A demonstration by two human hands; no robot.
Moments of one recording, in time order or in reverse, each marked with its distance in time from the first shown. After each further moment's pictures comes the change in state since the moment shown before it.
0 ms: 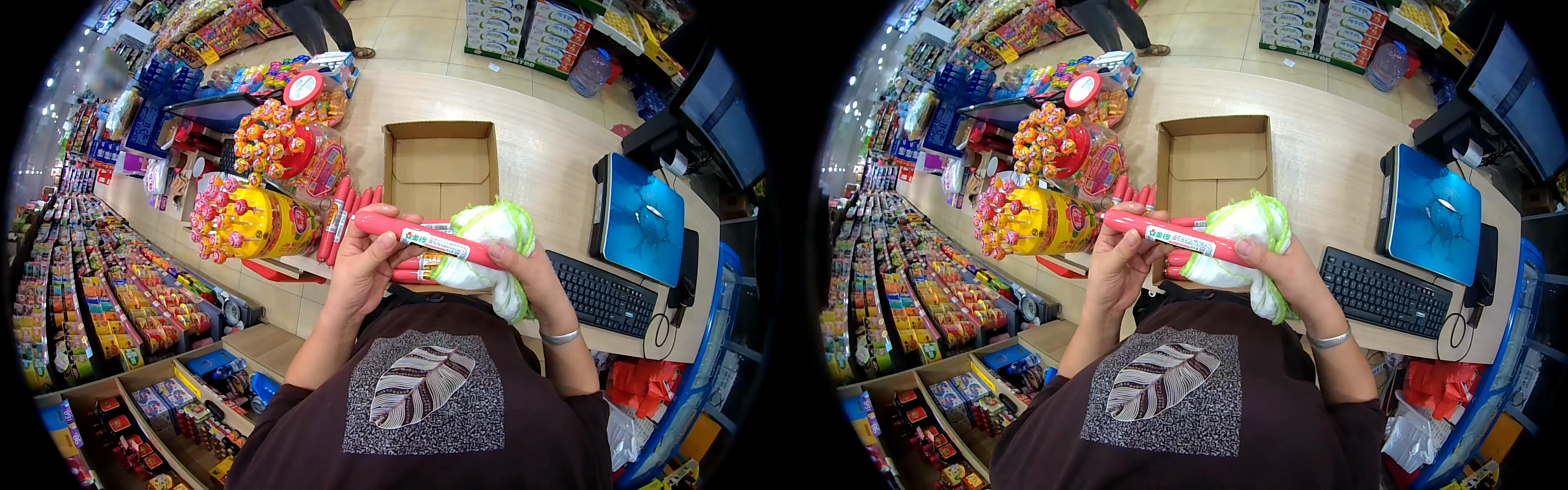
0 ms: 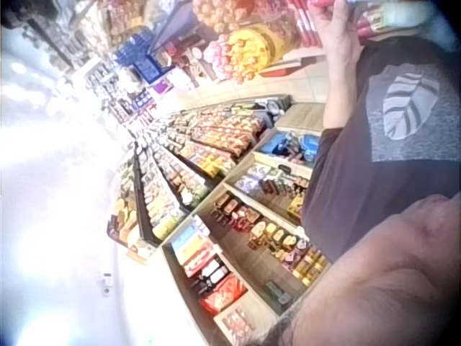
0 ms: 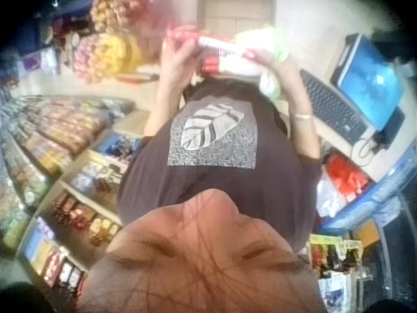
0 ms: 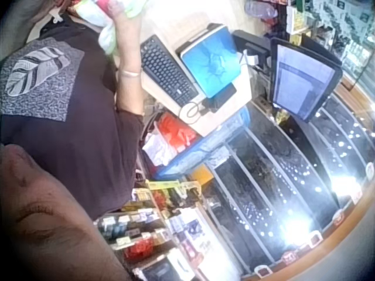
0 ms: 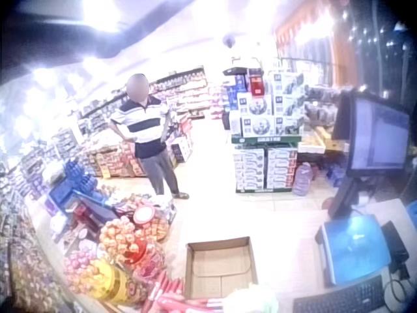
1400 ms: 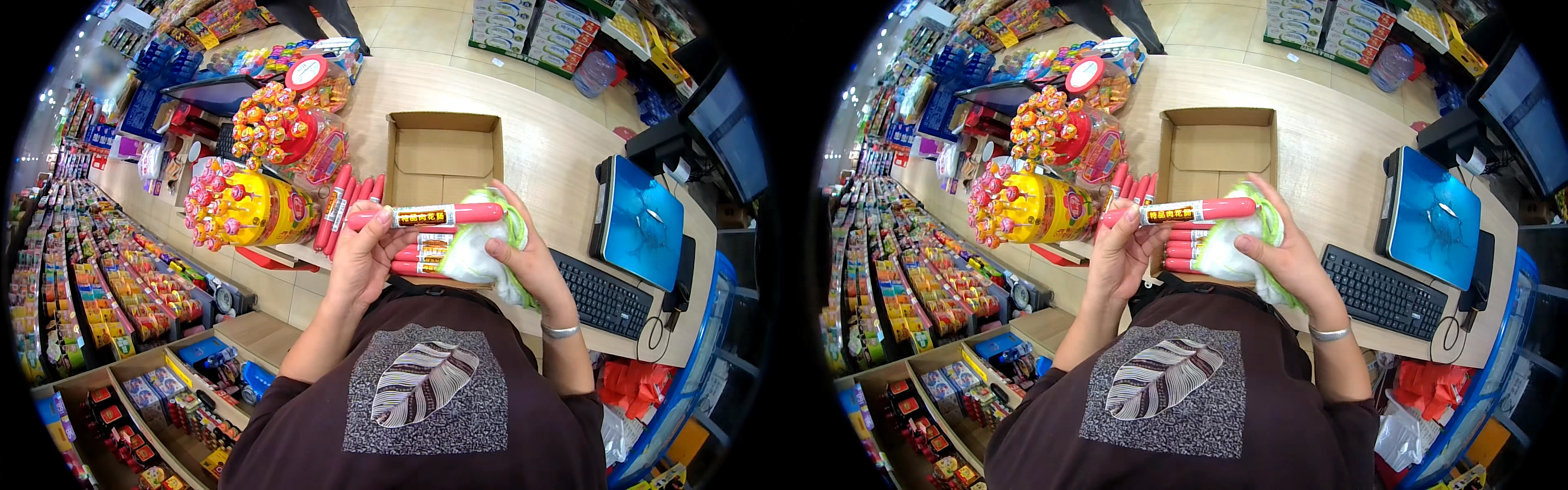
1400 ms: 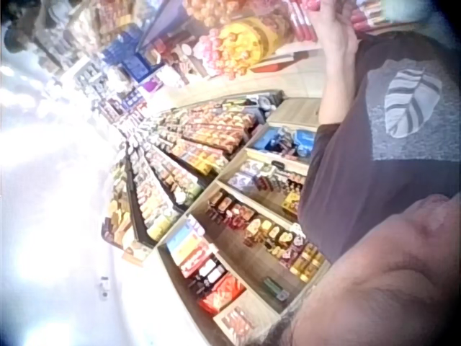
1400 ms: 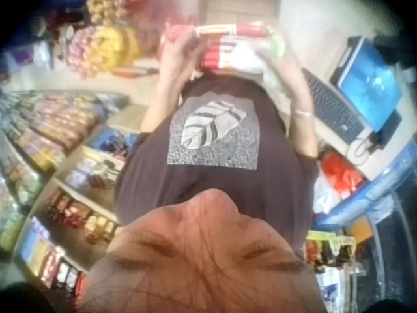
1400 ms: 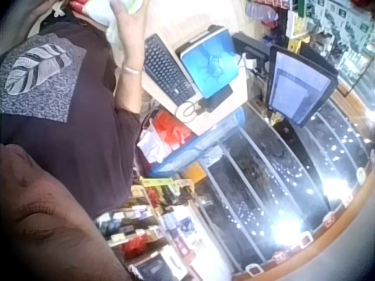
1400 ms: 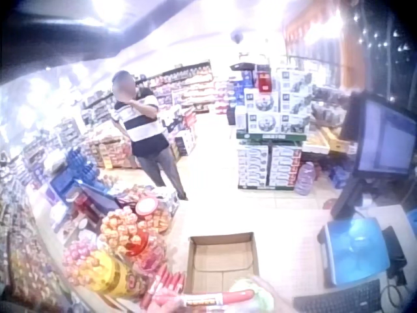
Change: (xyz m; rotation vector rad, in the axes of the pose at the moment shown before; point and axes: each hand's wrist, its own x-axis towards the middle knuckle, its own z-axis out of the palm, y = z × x) left_hand 0.006 -0.008 -0.020 -0.046 0.214 -0.048; right_hand 0.014 0.011 -0.002 -0.242 0.007 -0.186
